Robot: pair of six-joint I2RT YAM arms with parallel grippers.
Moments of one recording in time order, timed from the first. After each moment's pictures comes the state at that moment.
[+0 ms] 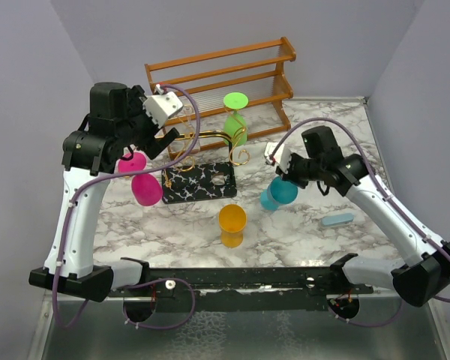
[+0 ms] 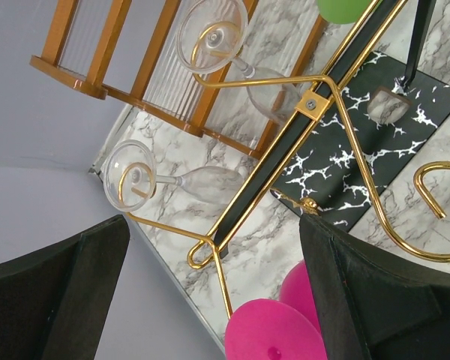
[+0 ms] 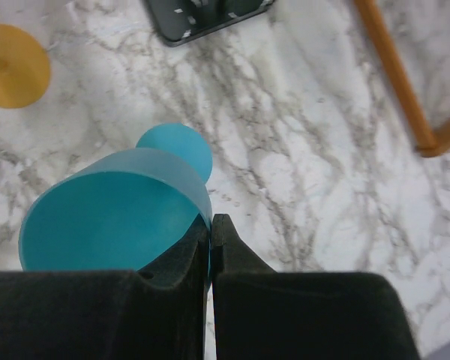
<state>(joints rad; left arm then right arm) -0.21 1.26 1.74 -1.05 0.22 0.69 0.51 1.22 1.17 -0.82 -0.33 -0.75</state>
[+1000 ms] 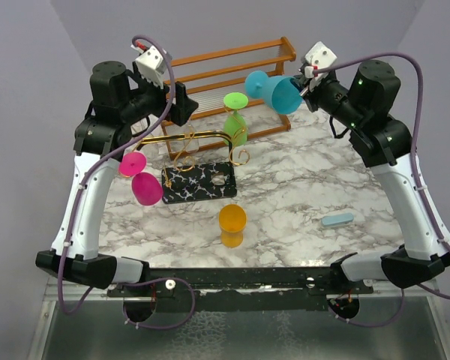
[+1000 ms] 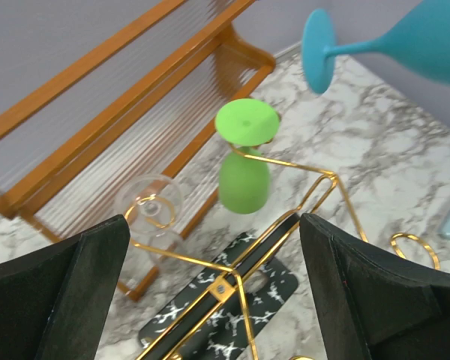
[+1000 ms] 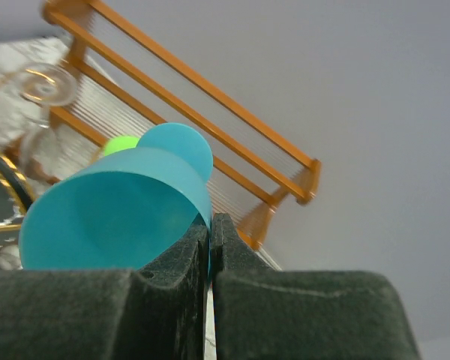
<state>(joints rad) -0.21 1.35 1.77 -0.66 0.43 0.08 0.44 1.34 1.78 -0.48 -0.17 -0.55</state>
